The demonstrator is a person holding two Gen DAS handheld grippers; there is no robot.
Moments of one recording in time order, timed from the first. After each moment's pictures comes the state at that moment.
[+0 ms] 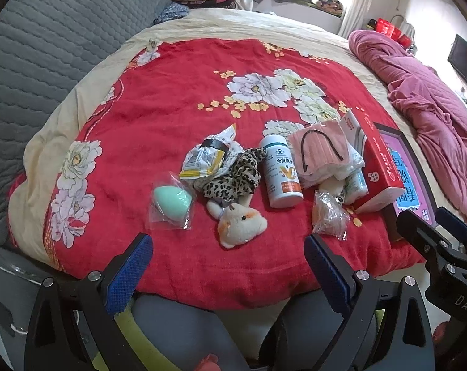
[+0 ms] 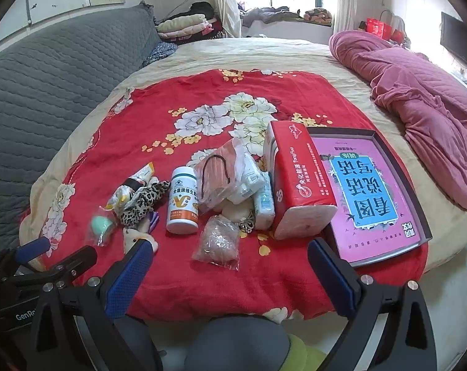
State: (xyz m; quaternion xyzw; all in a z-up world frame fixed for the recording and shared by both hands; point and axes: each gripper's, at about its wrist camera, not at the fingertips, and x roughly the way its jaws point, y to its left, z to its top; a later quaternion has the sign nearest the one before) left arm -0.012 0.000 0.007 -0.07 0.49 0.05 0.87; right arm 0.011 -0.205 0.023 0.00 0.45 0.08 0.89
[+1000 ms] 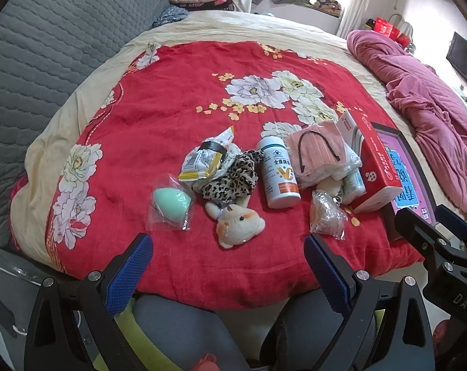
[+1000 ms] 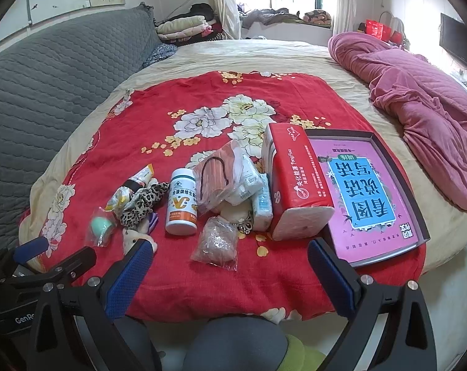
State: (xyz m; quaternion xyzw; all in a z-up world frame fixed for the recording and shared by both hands) left arm -0.014 -0.003 0.011 -0.07 0.48 0.04 0.87; right arm 0.009 -0.206 0.032 0.00 0.45 0.07 0.89
